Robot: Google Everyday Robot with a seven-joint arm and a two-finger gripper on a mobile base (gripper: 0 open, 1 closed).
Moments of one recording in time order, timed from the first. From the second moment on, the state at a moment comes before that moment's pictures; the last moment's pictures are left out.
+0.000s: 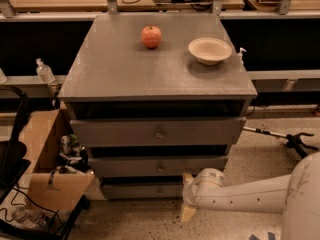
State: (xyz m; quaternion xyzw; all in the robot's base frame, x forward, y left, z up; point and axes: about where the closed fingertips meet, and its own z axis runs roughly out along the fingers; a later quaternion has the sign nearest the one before) arm 0.527 -0.112 0.334 -0.66 0.72 -0.02 0.20
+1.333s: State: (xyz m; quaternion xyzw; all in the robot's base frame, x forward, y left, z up) arm 0.550 -0.063 0.197 -0.74 0.65 -0.05 0.13
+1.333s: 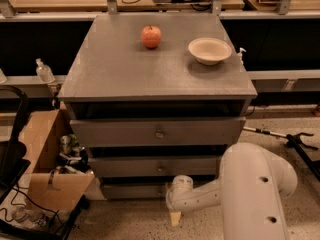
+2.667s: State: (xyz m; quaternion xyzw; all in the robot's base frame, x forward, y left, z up) arm 0.592 -0.093 0.169 -0.73 0.67 -0.07 0.10
